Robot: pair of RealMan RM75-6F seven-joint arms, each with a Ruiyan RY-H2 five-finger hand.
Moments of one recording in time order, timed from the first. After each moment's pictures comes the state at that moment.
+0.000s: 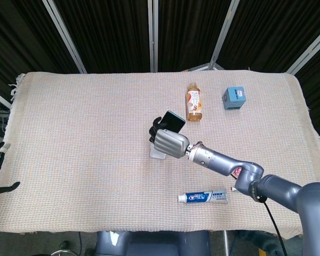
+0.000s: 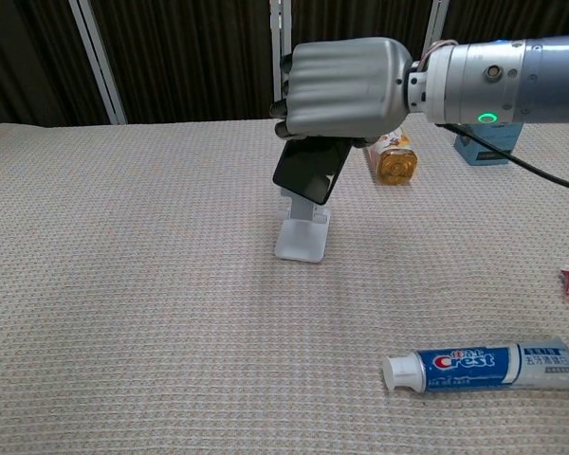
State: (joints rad) left arm -0.14 -1.09 -0.08 -1.62 1.29 1.33 0.08; right arm 1.11 -1.47 0.10 -1.12 -1.92 0.91 -0.64
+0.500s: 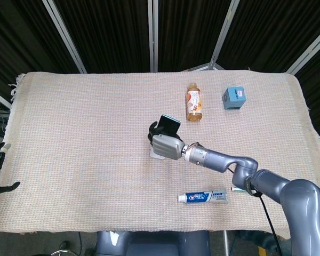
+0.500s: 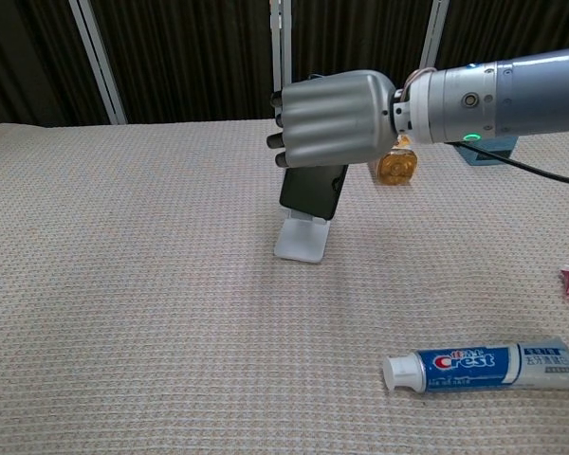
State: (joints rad) left arm -0.14 -1.10 -0.08 -1.61 1.27 1.32 0.10; right arm 1.17 -1.52 0.03 -1.00 -1.97 0.90 -0.62
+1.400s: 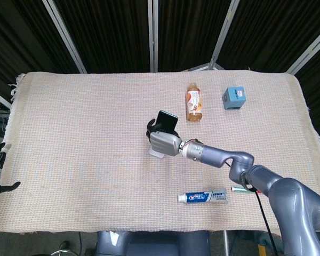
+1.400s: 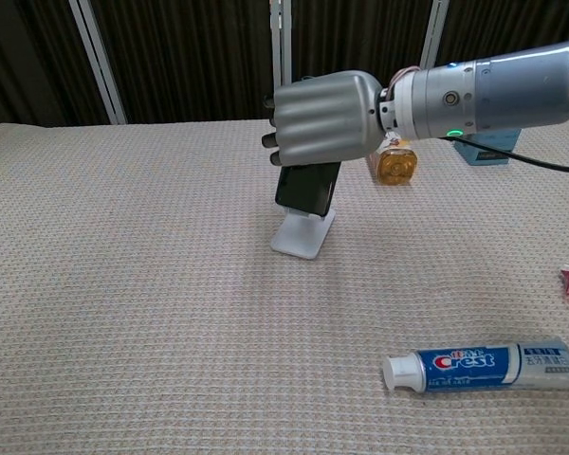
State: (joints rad) left arm -0.15 -1.11 -0.08 -1.60 1.25 1.30 0.12; right arm 1.22 -1.57 -0.01 -0.90 -1.96 0.90 -0.58
